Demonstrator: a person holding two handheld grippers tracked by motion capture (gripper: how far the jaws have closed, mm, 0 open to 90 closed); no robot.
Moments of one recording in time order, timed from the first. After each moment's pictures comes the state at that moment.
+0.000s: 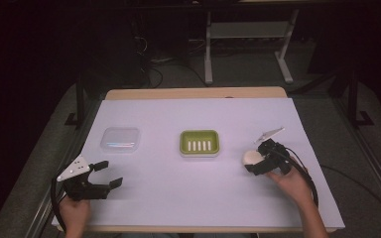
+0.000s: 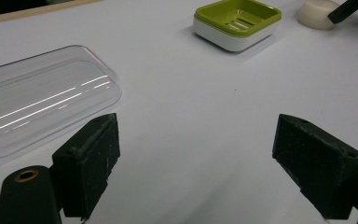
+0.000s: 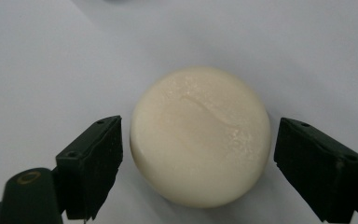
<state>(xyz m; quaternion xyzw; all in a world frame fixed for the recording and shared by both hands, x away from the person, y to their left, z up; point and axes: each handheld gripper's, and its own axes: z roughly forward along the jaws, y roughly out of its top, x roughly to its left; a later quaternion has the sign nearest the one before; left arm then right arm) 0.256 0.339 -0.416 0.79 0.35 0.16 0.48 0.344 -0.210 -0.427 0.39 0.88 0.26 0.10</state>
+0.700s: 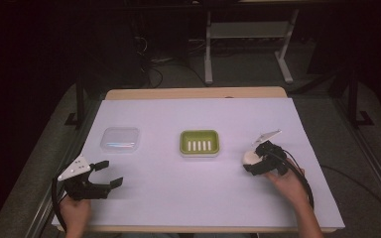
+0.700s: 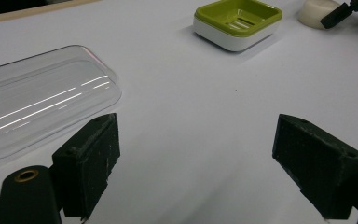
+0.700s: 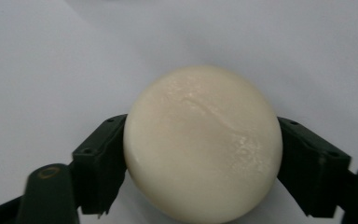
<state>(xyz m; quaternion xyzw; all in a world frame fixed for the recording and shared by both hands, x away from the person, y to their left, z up) 0.258 0.338 -0.417 0.79 0.35 0.16 0.48 0.343 -0.205 -0.436 0.39 0.88 0.26 0.11</state>
